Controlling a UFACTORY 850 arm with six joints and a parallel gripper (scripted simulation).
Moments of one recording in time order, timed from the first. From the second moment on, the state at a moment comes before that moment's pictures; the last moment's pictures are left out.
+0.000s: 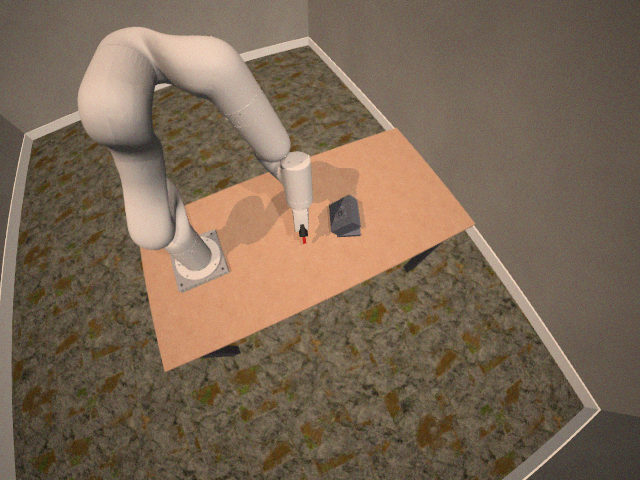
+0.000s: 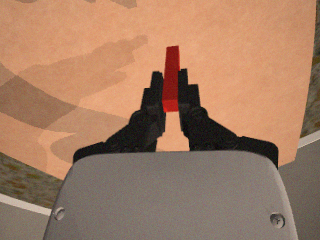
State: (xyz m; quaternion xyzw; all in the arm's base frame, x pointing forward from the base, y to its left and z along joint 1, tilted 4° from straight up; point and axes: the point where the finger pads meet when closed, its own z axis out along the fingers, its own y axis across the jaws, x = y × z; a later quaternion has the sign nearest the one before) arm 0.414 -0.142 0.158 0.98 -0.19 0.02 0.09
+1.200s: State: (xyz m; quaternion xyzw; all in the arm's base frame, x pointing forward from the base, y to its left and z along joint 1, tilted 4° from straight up) arm 0.406 -0.151 0.163 0.98 -0.09 0.02 0.15
